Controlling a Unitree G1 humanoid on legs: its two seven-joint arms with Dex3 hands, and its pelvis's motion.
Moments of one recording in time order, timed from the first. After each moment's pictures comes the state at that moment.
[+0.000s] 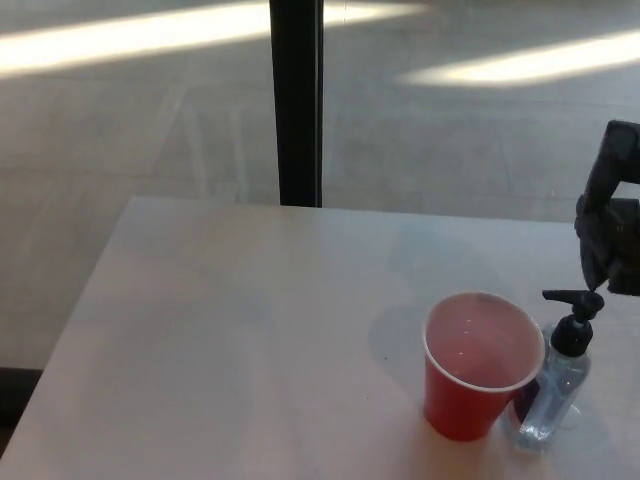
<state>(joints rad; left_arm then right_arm) 0.04 0.55 0.37 1.04 -0.05 0.14 0.08 -0.32 -0.60 -0.14 -0.36 0.55 0.49 0.19</state>
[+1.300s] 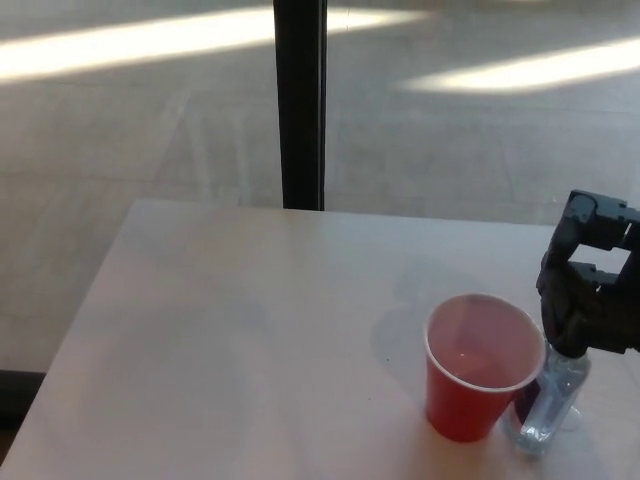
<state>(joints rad) 0.05 0.55 0.35 1.03 -0.06 0.14 0.08 -0.20 -0.44 -0.10 -0.28 0.47 0.42 0.21</state>
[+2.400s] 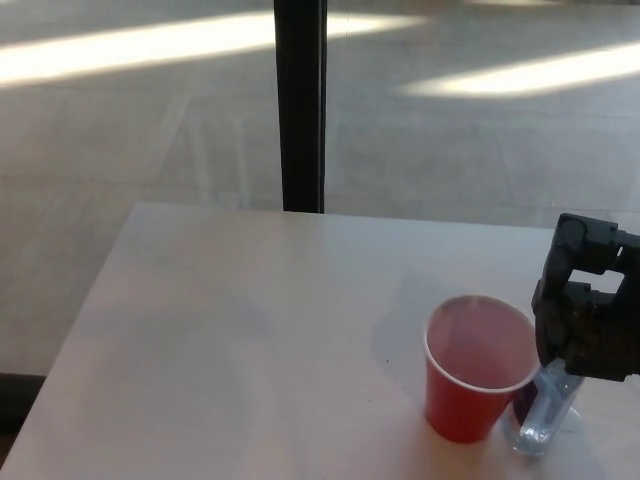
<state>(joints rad) 0.03 0.55 0.33 1.03 -0.06 0.14 0.08 -0.13 -0.50 -0.04 -0.32 0.48 0.34 0.23</state>
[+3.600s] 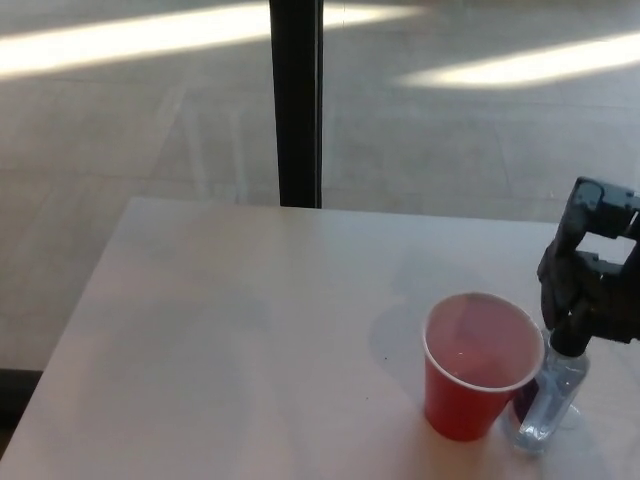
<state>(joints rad) 0.04 0.55 0.33 1.03 -0.06 0.14 0.08 -0.26 -0.46 -0.13 -0.33 0.57 0.46 0.16</state>
